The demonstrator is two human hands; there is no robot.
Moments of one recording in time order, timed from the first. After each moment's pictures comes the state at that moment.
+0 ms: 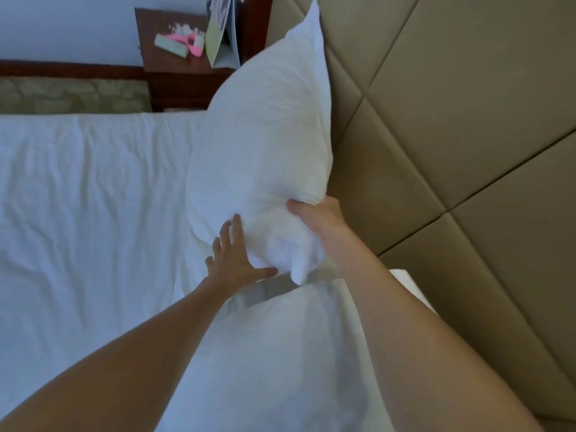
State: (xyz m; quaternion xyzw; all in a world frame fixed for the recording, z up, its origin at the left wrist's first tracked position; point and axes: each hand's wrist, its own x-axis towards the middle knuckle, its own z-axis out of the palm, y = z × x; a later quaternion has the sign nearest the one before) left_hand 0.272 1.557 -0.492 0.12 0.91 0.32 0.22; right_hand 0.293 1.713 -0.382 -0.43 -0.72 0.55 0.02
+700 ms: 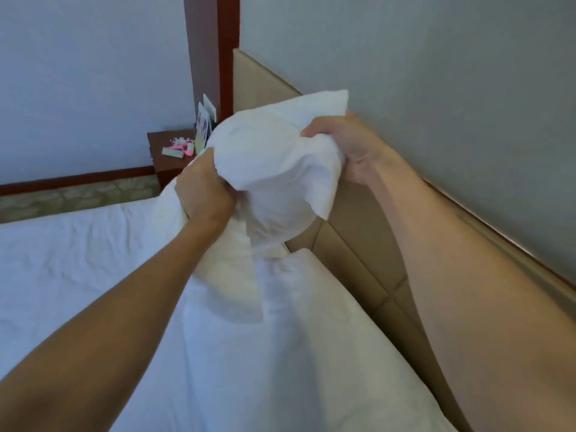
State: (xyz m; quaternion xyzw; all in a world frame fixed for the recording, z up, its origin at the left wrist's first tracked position) left_hand 0.459 1.507 -0.071 0.15 0.85 0.43 -0.26; right_hand 0.562 1.675 0.046 -0.18 -0.70 0.68 0.14
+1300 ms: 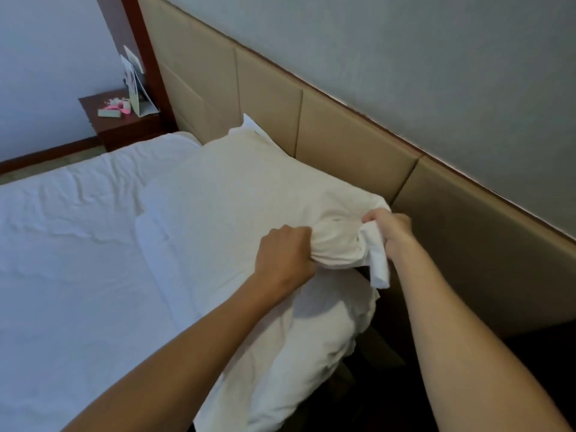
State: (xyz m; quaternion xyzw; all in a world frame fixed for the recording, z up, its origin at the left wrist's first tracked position) left_hand 0.938 1.547 -0.118 0.48 0.86 0.15 0.06; right_hand 1.031 1.740 -0.130 -0.61 -0.52 0.57 0.20
